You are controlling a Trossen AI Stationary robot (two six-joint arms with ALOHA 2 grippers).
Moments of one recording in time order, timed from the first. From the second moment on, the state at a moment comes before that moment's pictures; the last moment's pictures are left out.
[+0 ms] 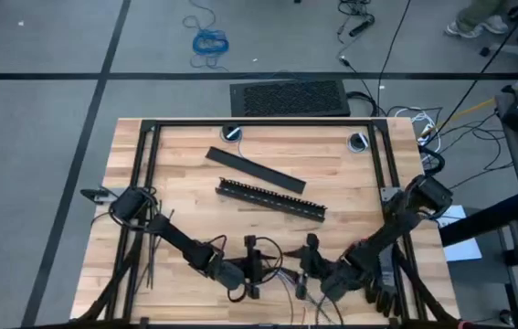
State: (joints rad) left arm -0.57 2.06 1.06 0.58 -0.63 -0.04; right arm 0.71 1.85 0.86 0.49 0.87 0.58
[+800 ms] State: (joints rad) left arm -0.58 2.06 1.06 0.56 -0.61 -0.05; right arm 0.68 1.90 0.85 0.53 0.70 0.52
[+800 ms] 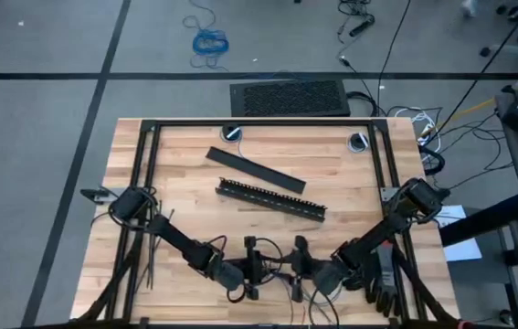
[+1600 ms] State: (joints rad) left arm -0.58 2.06 1.06 0.56 -0.61 -0.05; right arm 0.61 1.86 0.85 0.66 0.52 0.40
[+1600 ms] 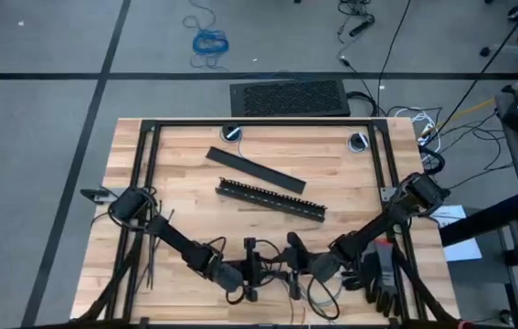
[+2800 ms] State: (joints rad) left arm -0.57 2.05 1.06 0.33 -0.61 -0.26; right arm 0.65 1.79 0.85 0.39 0.75 0.46
